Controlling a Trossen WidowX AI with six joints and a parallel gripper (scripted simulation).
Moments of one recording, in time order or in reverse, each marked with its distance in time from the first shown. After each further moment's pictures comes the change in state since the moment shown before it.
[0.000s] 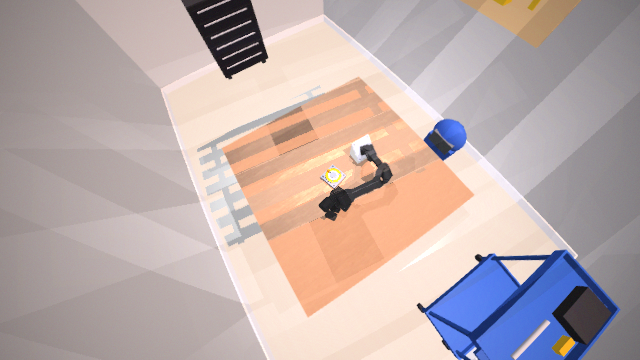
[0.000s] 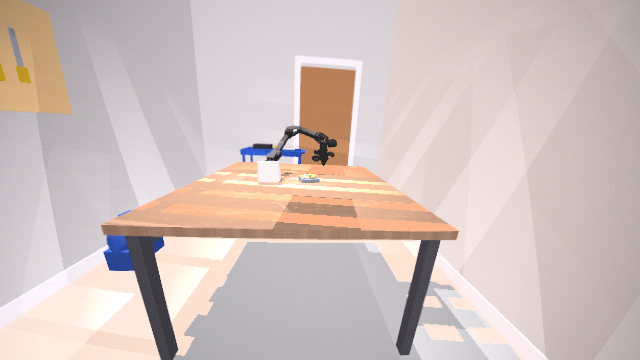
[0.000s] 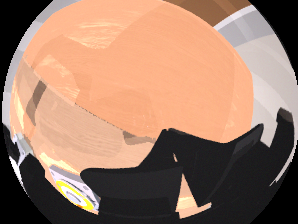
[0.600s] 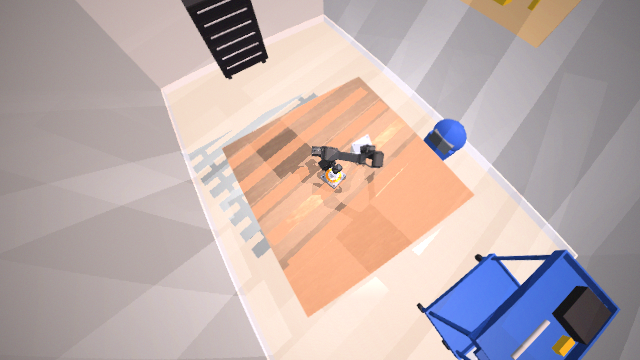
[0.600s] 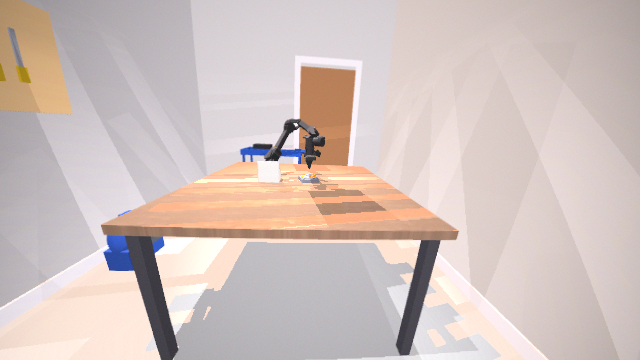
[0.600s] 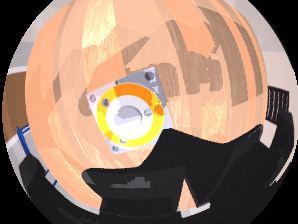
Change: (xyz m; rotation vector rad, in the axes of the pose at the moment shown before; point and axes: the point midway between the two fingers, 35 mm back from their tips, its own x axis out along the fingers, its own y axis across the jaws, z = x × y) arm -0.106 0.220 -0.158 1.977 0.341 -0.103
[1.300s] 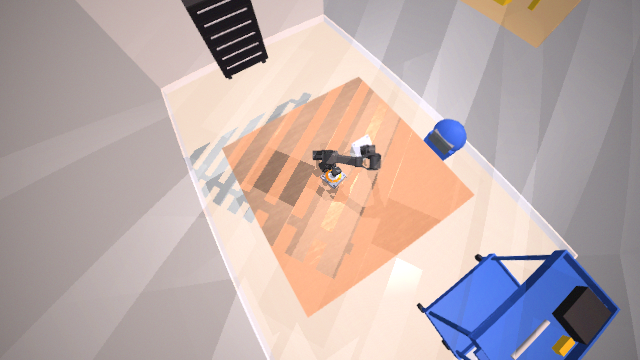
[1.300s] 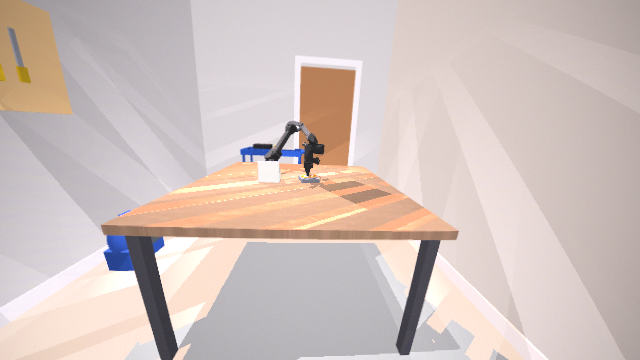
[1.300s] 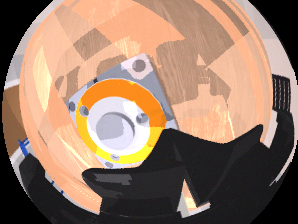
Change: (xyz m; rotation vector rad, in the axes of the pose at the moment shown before) arm 0.048 -0.004 -0.009 0.101 0.021 0.004
